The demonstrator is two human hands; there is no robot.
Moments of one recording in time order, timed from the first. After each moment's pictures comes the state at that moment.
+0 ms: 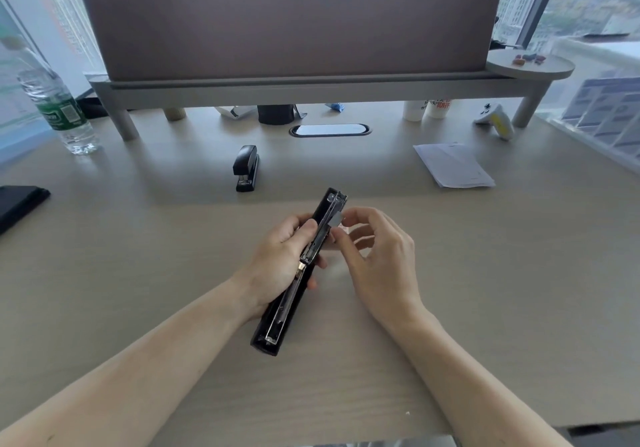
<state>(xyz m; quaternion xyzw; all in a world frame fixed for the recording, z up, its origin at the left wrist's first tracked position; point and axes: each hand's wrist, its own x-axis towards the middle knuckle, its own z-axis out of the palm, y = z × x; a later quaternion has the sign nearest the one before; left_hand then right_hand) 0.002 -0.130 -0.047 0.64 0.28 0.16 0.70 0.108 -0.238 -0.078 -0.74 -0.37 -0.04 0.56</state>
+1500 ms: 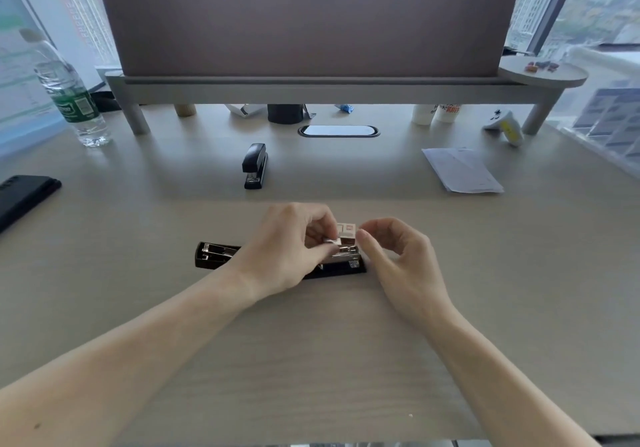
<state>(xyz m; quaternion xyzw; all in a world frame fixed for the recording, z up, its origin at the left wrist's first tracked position) -0.001 -0.111 -0.035 0.90 0.16 0.22 0.34 0.126 -0.259 -0.079 -0.72 -0.34 0.11 0.59</state>
